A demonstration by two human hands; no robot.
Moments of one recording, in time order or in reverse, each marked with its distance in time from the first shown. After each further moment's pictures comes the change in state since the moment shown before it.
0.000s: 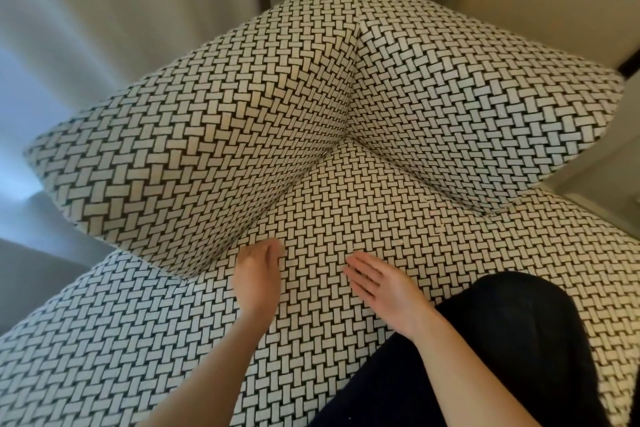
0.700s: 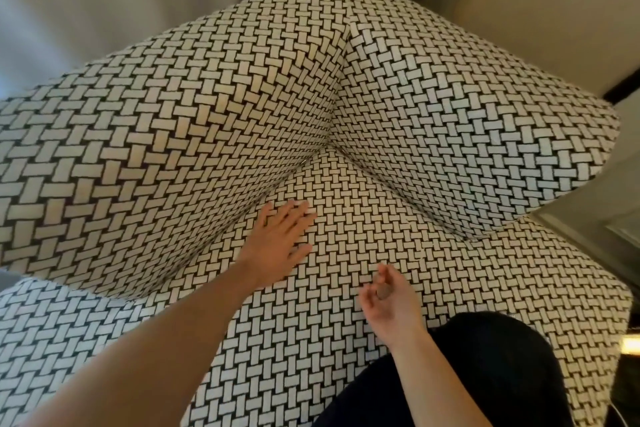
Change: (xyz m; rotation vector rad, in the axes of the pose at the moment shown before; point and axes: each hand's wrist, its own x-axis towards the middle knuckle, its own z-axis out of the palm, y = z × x) left_hand 0.072 0.036 0.049 0.550 -0.574 0.603; right_hand 0.016 -0.034 -0.008 0.363 0.347 -0.105
